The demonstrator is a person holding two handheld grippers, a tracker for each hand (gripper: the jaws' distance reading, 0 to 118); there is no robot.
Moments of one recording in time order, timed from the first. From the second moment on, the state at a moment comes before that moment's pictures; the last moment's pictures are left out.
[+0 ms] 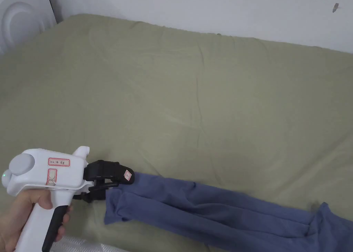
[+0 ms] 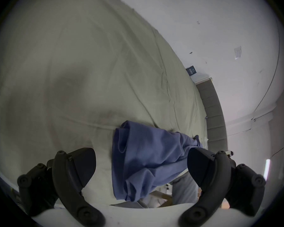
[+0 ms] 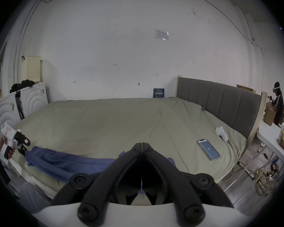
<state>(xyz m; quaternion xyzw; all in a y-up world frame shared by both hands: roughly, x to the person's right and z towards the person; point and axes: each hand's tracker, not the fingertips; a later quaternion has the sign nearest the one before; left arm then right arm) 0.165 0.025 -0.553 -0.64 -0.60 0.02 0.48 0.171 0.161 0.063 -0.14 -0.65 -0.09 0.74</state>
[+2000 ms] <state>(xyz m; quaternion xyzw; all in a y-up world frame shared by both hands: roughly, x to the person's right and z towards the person) 0.277 0.069 -0.280 -0.50 -0.55 -0.30 0.59 0.165 0.141 0.113 -0.14 -0.60 -0.18 0.77</state>
